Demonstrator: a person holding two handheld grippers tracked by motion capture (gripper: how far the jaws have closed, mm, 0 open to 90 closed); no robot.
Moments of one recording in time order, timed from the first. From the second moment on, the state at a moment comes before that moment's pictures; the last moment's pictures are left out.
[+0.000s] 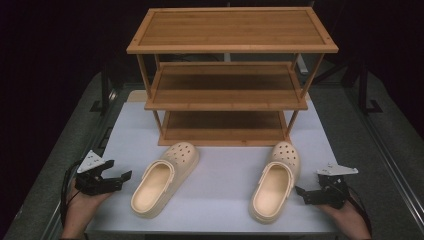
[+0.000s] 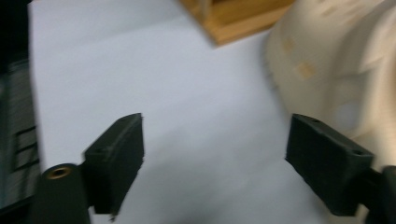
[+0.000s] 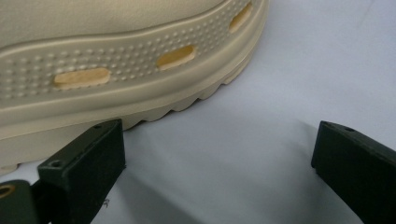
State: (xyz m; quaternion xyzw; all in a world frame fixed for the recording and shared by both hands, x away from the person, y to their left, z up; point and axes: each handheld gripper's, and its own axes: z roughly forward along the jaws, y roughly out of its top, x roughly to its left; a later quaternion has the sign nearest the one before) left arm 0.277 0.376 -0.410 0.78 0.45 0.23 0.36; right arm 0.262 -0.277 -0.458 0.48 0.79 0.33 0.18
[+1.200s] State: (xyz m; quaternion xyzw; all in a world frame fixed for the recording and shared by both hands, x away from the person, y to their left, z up) left arm 0.287 0.378 -0.450 0.80 0.47 0.20 0.32; right arm 0.269 -0.294 -0.428 0.51 0.75 0.36 0.19
